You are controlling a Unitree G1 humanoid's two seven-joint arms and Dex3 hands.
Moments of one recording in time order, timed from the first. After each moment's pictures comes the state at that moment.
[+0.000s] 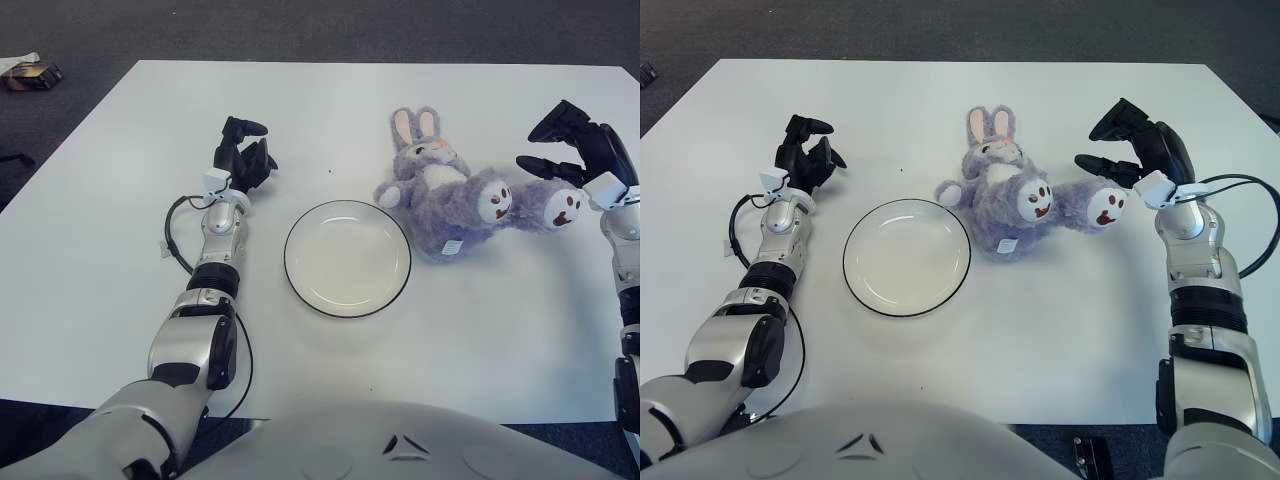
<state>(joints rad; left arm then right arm) -0.55 0.09 0.17 0.89 -0.09 -0.61 -0.06 -0.36 -0.74 -0.14 0.50 -0.35 -0.58 0.04</state>
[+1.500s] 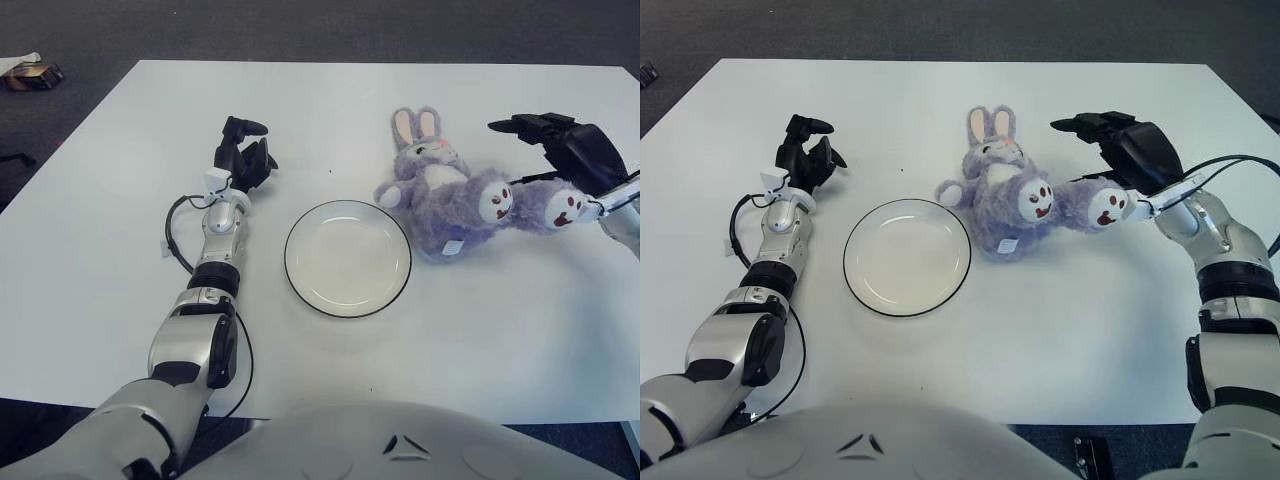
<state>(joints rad) -0.56 0.09 0.17 0.91 -0.09 -0.61 -0.05 -0.57 -0.87 0.14 0.80 -0.70 -1.02 -0.28</state>
